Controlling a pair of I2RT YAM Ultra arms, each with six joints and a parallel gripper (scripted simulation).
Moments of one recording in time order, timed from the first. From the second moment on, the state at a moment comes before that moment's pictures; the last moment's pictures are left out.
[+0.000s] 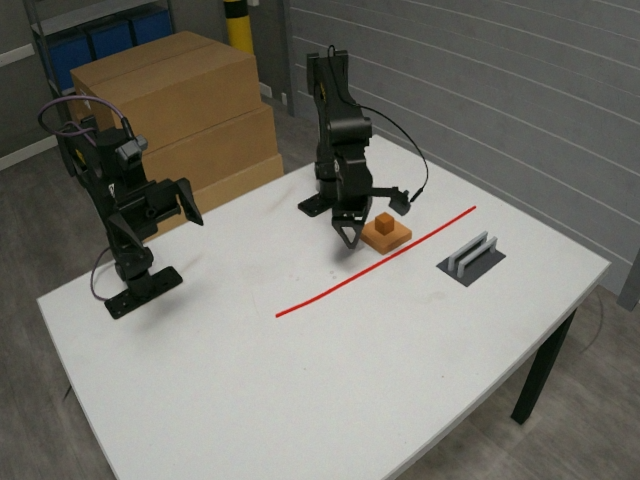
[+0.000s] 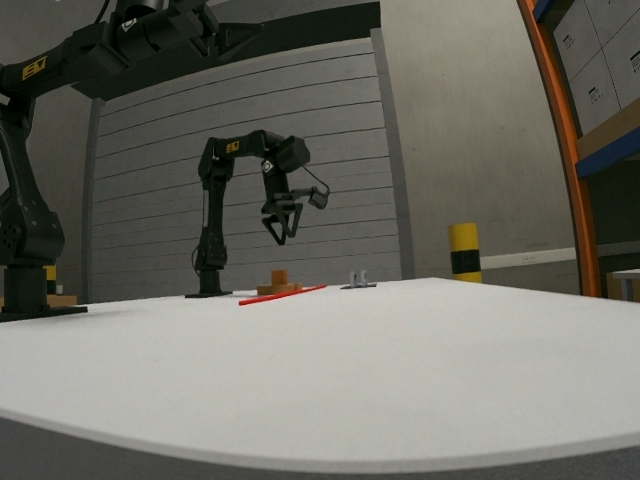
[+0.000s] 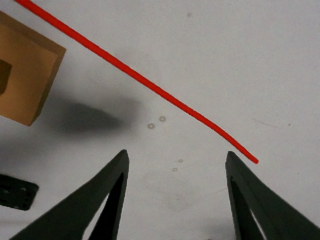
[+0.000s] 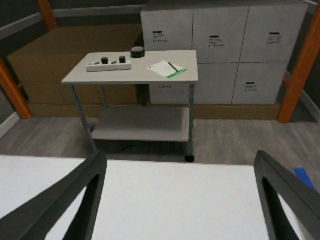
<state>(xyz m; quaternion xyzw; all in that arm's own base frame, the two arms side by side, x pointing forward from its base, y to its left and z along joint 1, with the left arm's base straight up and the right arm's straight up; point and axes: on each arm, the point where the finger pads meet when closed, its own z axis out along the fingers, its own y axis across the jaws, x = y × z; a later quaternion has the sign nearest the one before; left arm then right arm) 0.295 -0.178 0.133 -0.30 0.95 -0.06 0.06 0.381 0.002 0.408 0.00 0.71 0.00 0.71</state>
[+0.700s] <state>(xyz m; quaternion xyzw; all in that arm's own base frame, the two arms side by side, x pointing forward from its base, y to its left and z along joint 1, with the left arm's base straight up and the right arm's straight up) 0.266 -0.093 0.124 -0.15 0.98 -0.05 0.11 0.381 0.002 0.408 0.00 0.71 0.00 0.71</state>
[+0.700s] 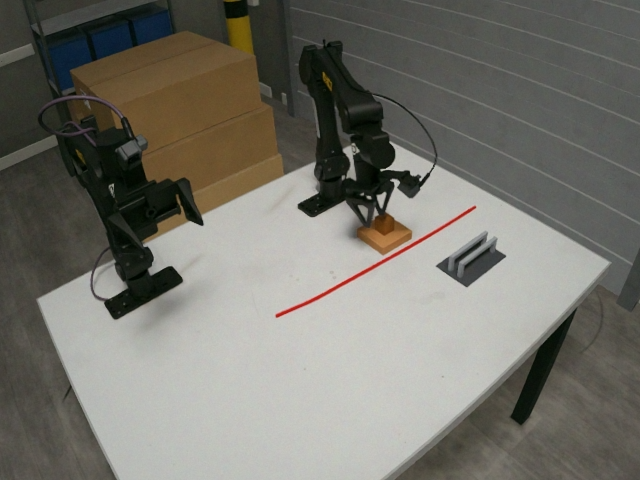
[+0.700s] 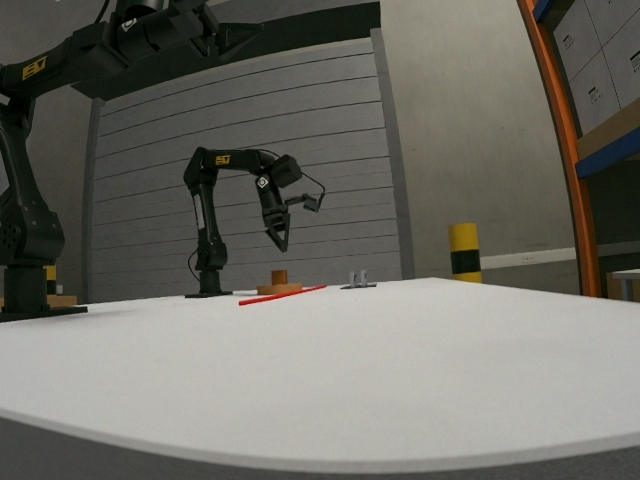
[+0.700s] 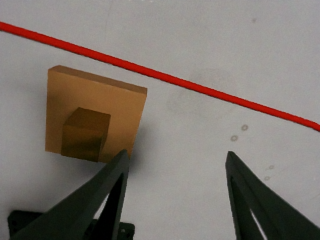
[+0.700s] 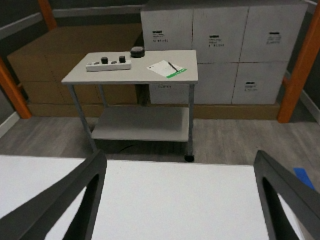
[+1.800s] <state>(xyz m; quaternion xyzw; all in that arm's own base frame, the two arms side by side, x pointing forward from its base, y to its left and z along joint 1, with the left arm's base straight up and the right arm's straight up) 0.215 -0.016 0.085 0.03 0.98 0.00 0.18 0.381 0.002 0.408 0.00 0.71 0.00 0.71</state>
